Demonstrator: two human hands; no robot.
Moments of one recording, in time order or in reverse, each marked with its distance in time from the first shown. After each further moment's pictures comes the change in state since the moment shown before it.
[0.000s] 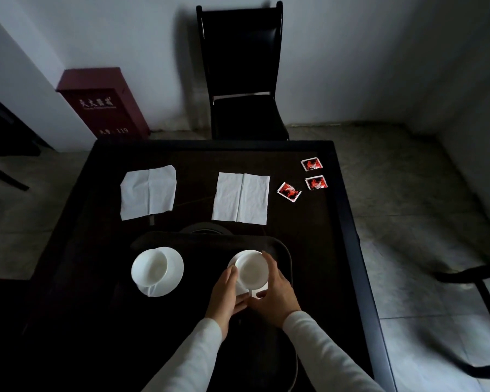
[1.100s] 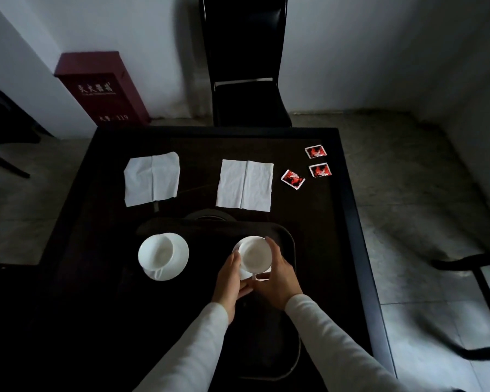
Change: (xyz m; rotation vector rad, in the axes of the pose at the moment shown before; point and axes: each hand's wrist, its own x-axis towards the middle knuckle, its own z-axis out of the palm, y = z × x) left_hand -0.012 0.001 -0.002 -0.053 -0.005 0.005; right_hand 0.000 -0.006 0.005 0.050 0.016 -0.019
